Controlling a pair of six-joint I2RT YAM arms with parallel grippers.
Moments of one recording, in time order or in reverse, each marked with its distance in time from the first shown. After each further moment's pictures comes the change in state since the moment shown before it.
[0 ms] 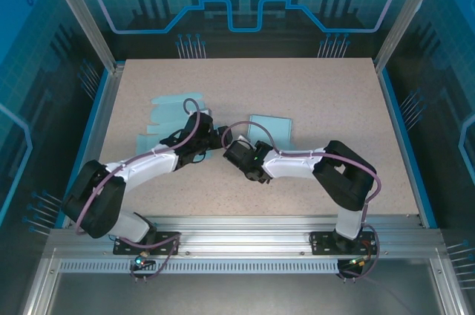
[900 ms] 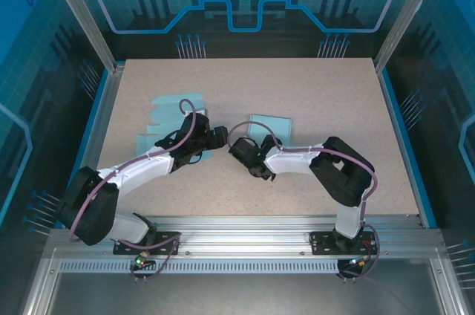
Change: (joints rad) left arm 0.013 -0.053 -0.016 -0.032 -0.026 0.025; right arm -0.069 0.042 -0.013 -0.003 -0.039 -0.085
